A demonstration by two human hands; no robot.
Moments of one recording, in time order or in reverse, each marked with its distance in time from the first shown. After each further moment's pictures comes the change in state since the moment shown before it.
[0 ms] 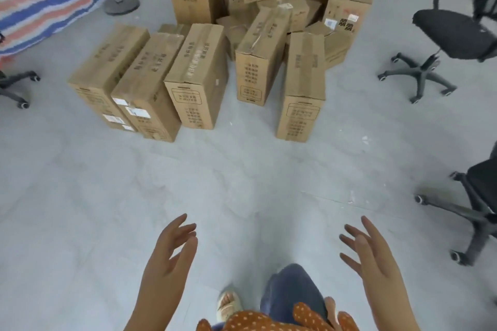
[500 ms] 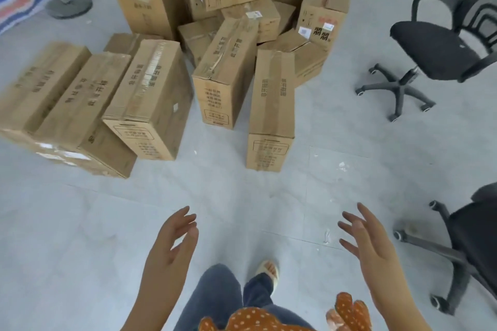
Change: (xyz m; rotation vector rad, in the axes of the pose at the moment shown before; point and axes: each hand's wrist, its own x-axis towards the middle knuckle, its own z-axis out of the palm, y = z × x) left_hand 0.228 0.134 0.202 -0.009 -0.060 -0.043; right_hand 0.302 -0.104 -0.047 -0.081 0.065 0.006
